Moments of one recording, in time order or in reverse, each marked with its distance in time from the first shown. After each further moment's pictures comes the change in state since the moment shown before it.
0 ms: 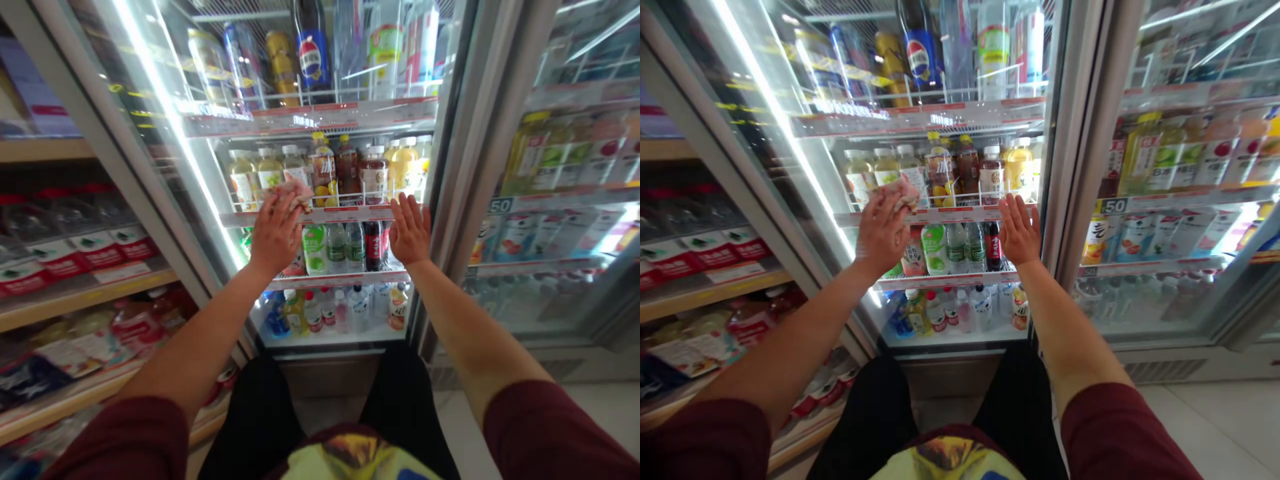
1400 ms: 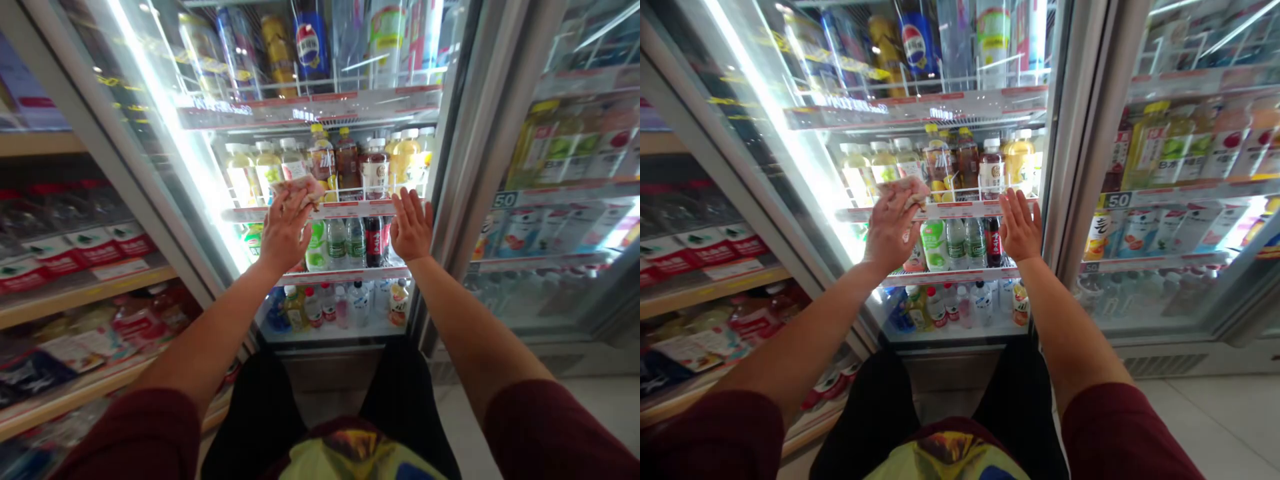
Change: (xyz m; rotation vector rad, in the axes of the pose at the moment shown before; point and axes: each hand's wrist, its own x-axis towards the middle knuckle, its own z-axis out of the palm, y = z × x) left_hand 0.002 0.019 0.005 0.015 0.038 0.079; right_hand -0.002 0.002 0.003 -0.002 0.025 -0.010
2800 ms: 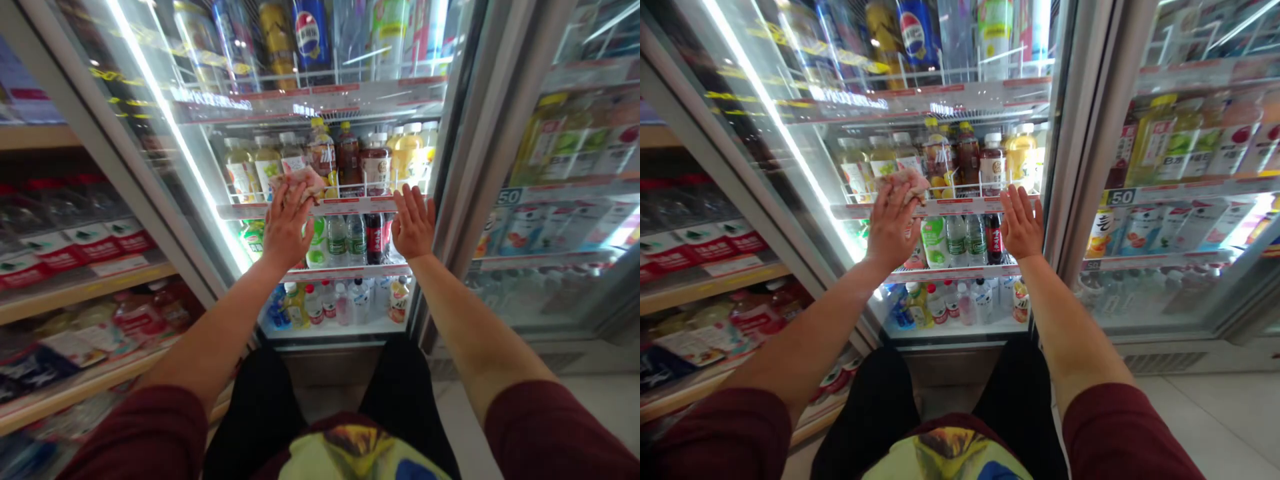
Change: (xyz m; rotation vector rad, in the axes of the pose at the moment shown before) left_hand 0.001 0.008 0.003 -0.034 -0.001 -0.045; right_hand 0.001 -0.001 -0.004 0.029 -0.029 0.028
